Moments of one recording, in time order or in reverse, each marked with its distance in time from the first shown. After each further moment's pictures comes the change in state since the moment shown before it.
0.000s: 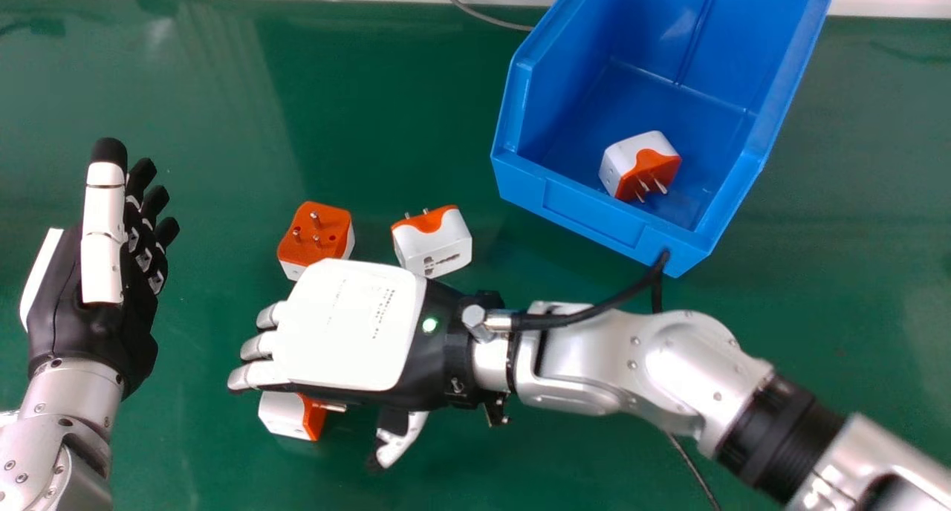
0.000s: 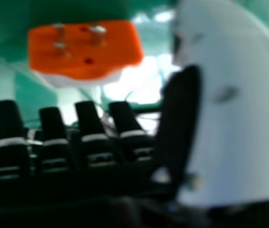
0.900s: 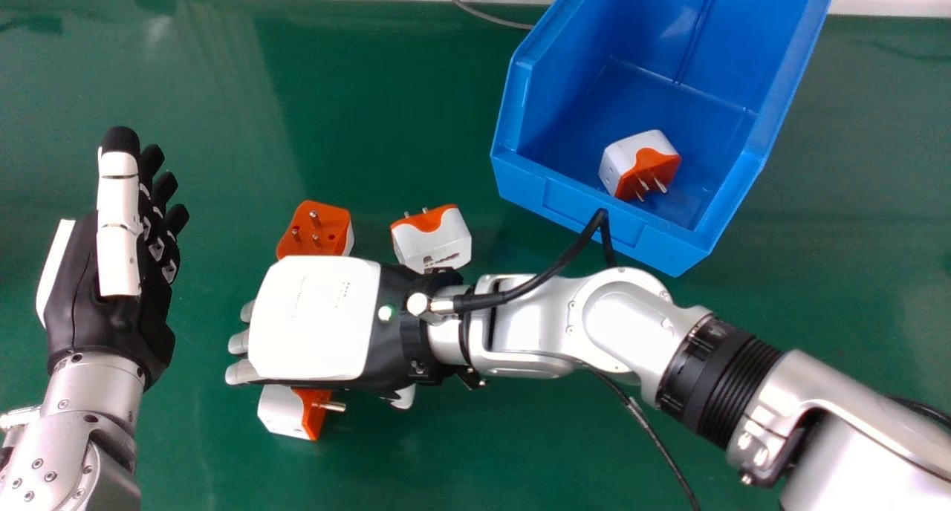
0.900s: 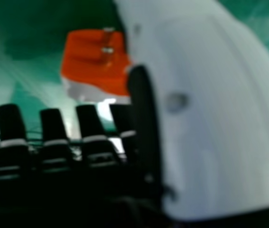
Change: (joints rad) left arm 0.011 -0.056 -0.035 -0.081 0.028 -0.001 0.062; right arm -0.149 0.117 0.087 0.214 -0.061 0.019 -0.048
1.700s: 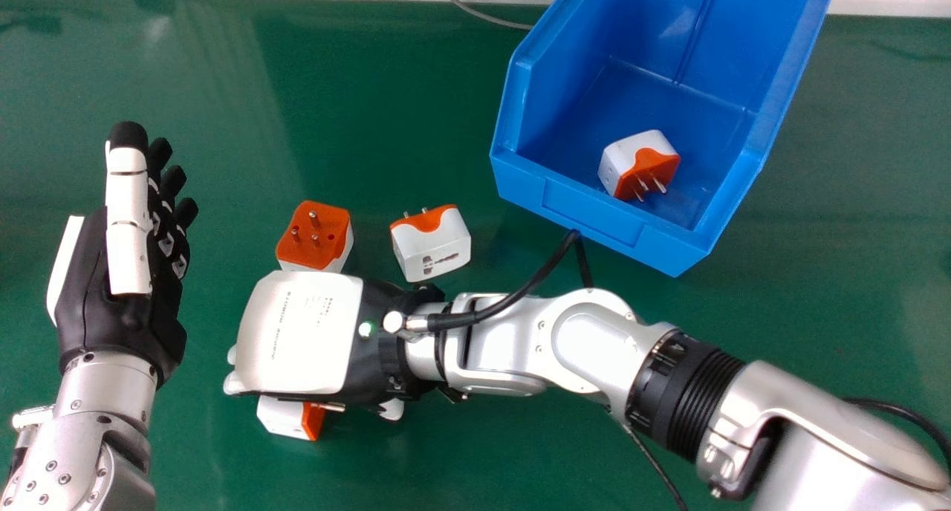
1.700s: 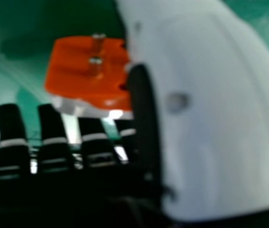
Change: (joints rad) left arm 0.017 -0.025 -0.022 -0.044 0.002 -0.006 0.013; right arm -0.005 0.077 0.061 0.096 -0.013 0.078 -0.021
